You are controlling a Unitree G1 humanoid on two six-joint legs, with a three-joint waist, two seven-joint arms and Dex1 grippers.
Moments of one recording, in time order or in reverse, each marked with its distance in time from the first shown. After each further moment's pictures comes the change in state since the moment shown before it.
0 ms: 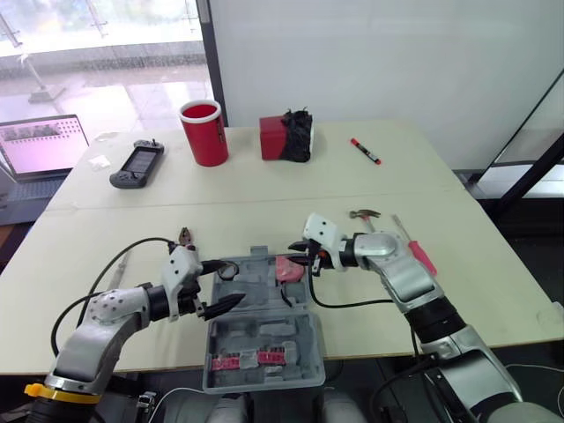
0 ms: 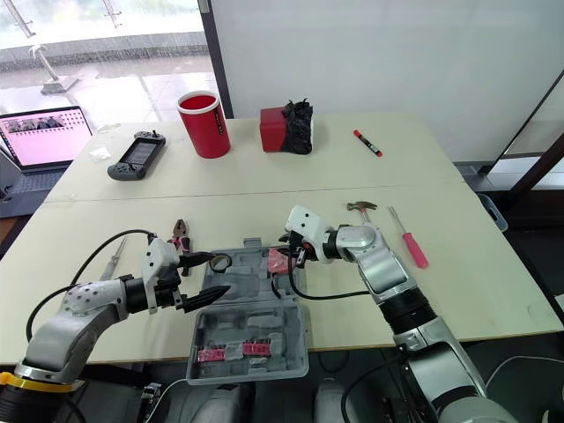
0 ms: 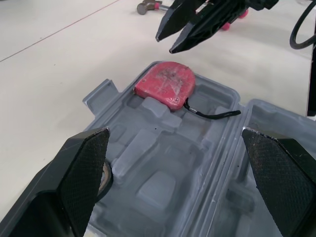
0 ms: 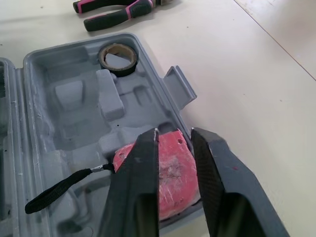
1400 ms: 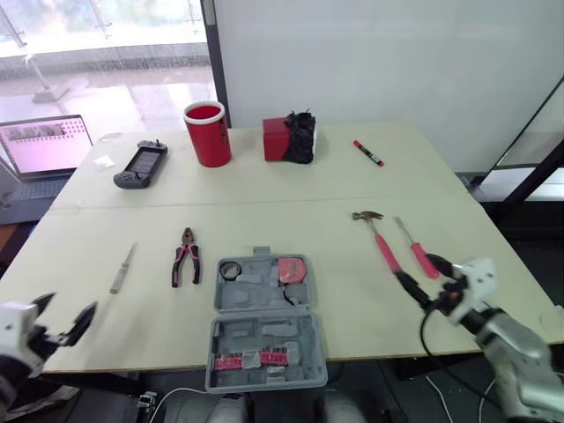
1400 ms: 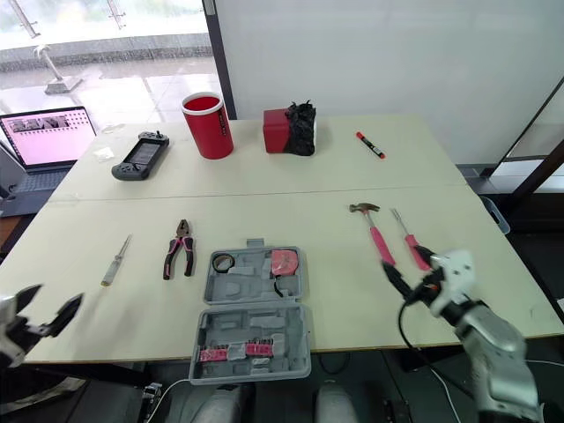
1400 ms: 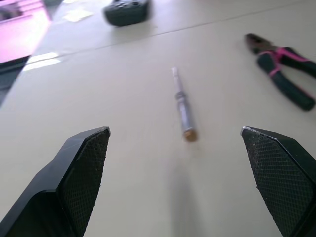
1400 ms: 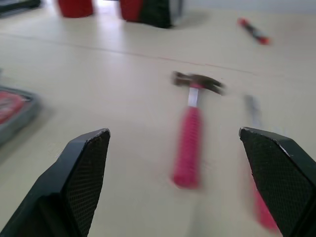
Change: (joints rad) left arm 0.393 -0.081 0.692 0.471 -0.027 -0.459 0.186; right arm 0.770 -0.068 -0.744 -0.205 0.394 -0.310 -0.266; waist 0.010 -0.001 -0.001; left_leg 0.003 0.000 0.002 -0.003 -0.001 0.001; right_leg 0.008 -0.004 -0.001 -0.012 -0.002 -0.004
